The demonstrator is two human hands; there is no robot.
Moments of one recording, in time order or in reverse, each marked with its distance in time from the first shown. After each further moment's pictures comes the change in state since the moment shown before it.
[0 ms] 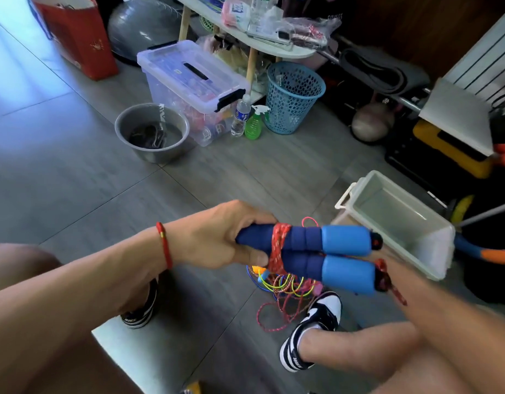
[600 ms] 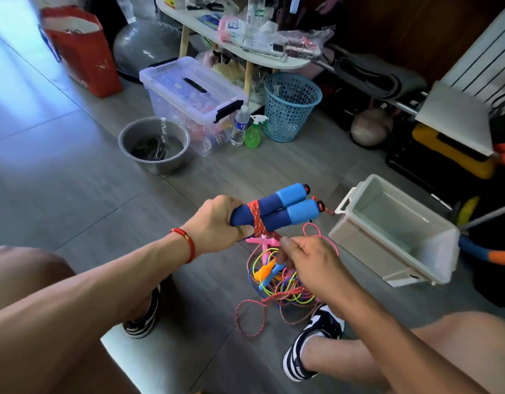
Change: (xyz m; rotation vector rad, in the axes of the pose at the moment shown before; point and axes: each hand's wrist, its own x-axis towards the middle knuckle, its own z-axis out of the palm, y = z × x) left_hand 0.030 -0.037 0.015 0.205 0.384 -0.439; right_hand -0.023 -0.034 0.063 -0.270 0.492 -0.050
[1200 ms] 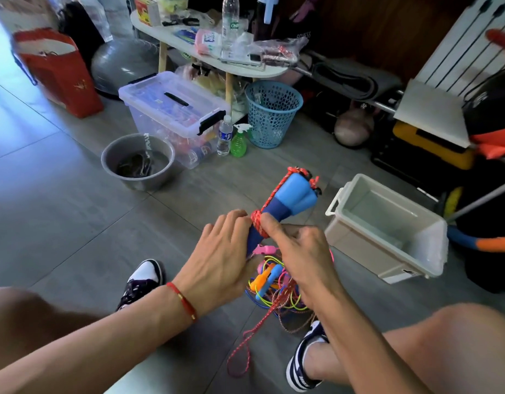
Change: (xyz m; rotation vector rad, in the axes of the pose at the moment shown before) left_hand -0.026 0.007 0.037 0.291 0.290 0.474; right_hand 0.009 -0.035 0.004 0.630 0.220 0.038
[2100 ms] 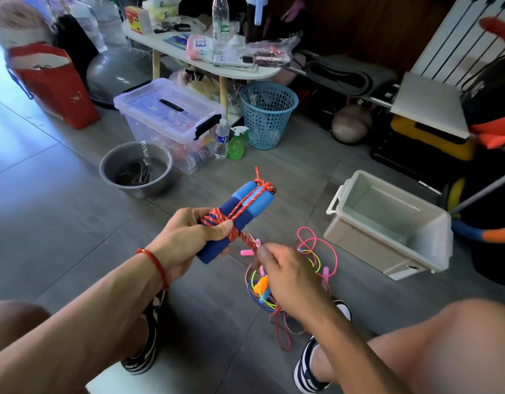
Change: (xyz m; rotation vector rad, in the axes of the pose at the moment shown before) left_hand 0.033 -0.032 -0.035 -1.054 -0.168 -0.841; right_hand -0.017 0.009 -0.001 -0.627 -0.145 -0.014
